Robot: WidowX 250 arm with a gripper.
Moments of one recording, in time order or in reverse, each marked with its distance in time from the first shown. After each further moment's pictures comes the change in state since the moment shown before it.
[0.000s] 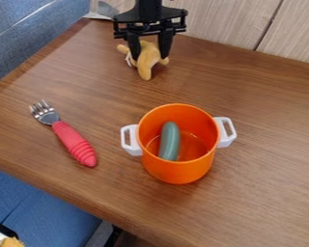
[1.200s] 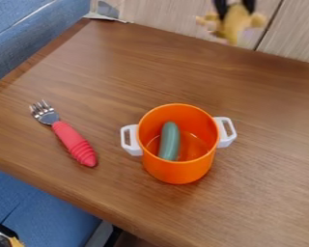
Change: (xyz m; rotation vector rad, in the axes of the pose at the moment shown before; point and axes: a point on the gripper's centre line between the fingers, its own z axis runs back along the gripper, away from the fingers) arm -0.046 -0.119 0.080 -0.289 0.072 -0.133
